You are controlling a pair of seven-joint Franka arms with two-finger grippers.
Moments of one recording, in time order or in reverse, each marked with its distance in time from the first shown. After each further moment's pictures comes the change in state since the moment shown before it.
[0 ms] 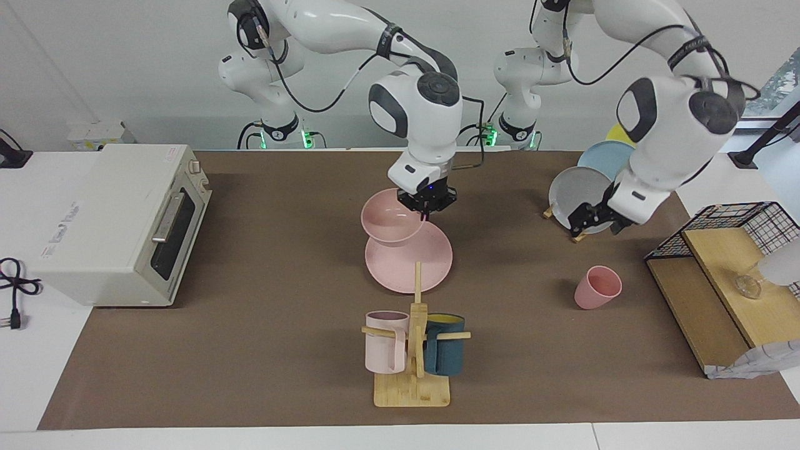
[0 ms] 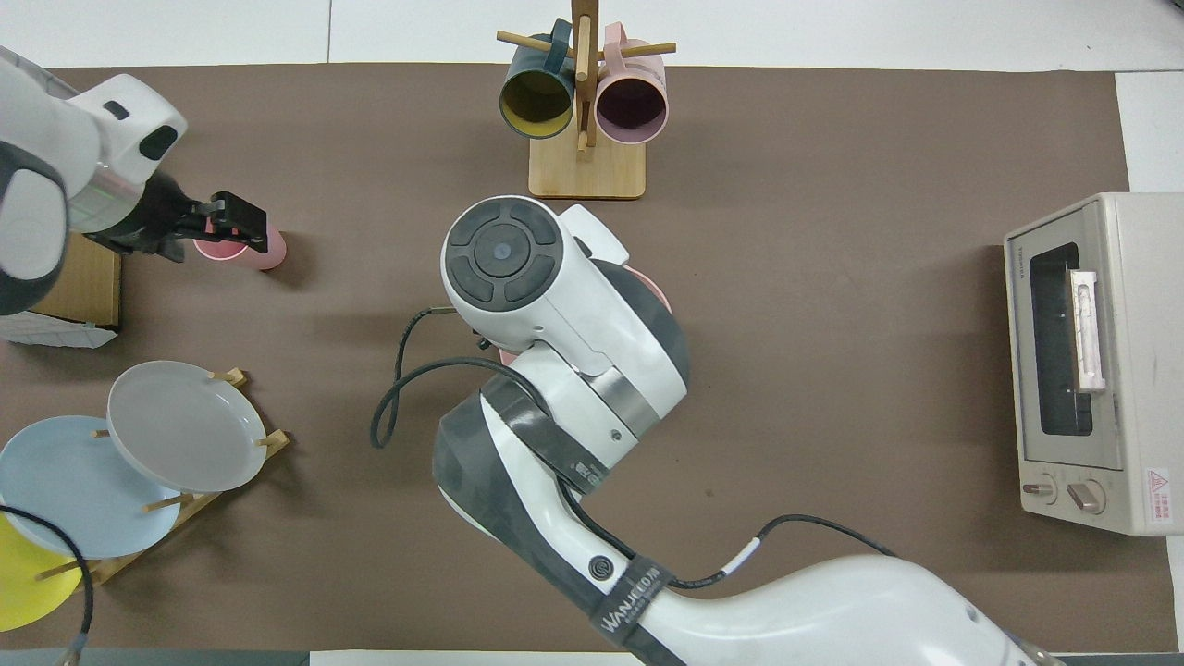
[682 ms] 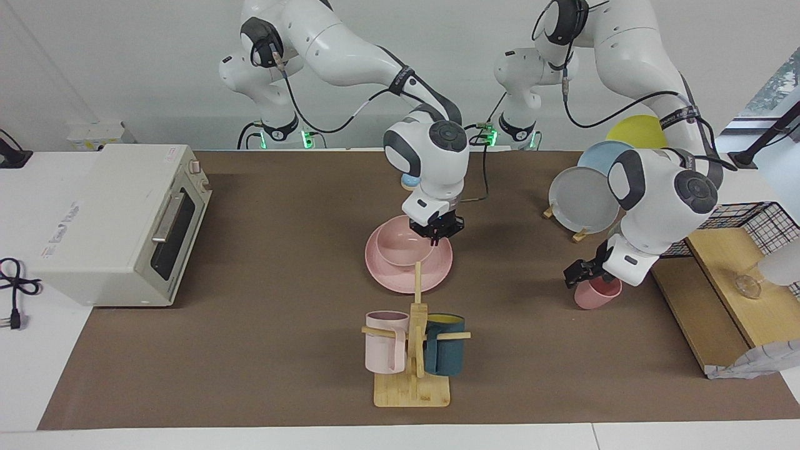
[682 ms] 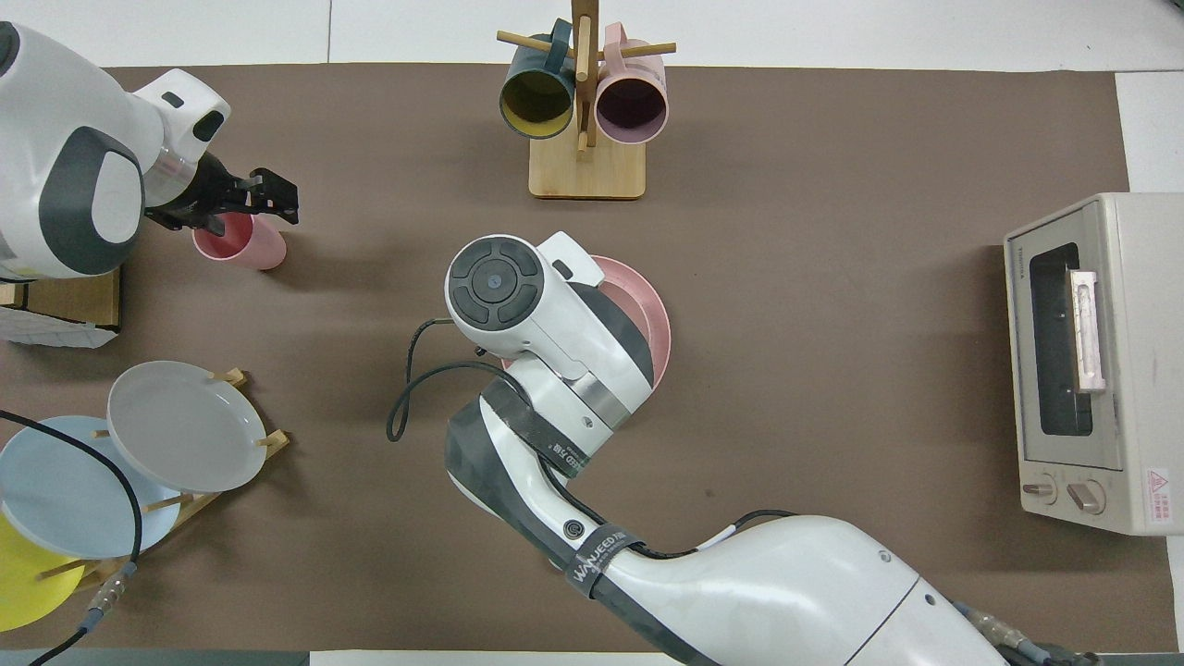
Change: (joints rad) left arm 0.010 0.136 0.000 0.043 -0.004 0.135 -0.028; right arm 0.010 0.043 -0.004 -0.099 -0.021 0.136 0.016
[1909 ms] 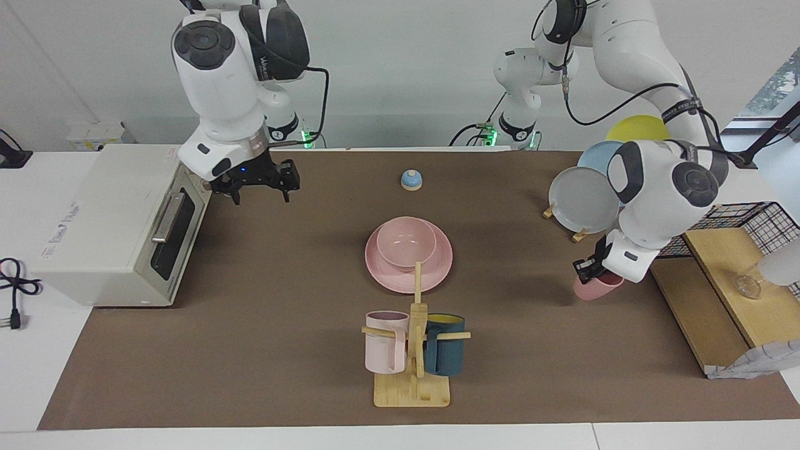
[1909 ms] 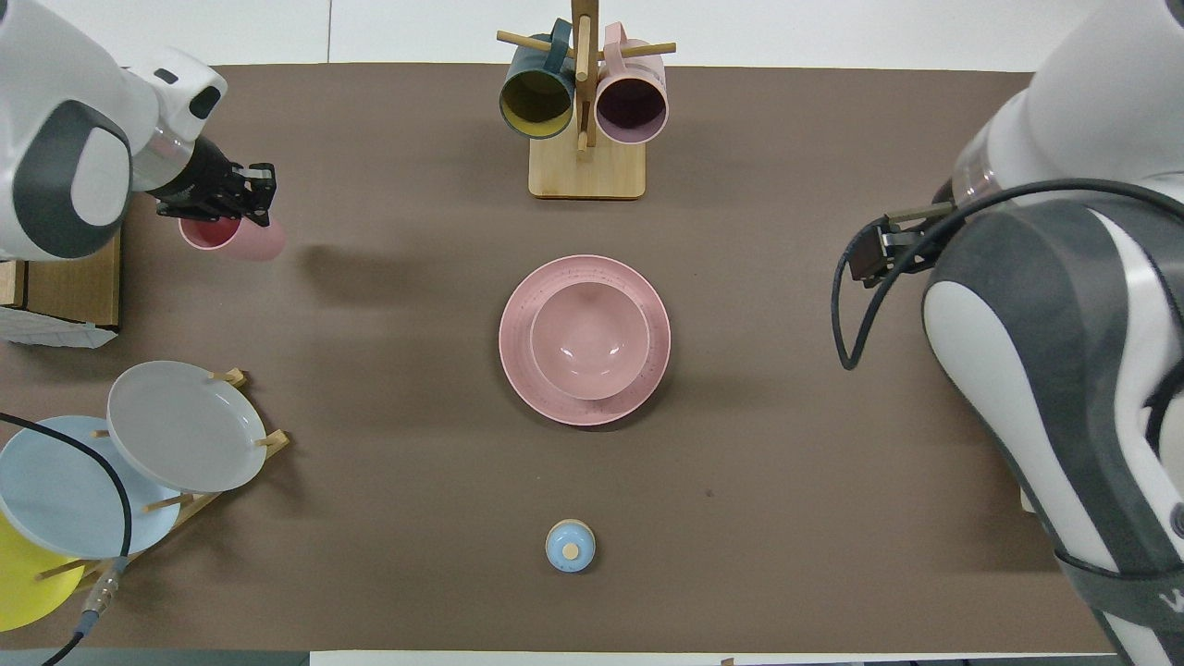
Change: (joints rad) left arm -0.033 -0.020 -0.022 0.169 0.010 -0.226 -0.160; right arm -0.525 -0.456 -0.011 -0.092 0.015 -0.497 -0.695
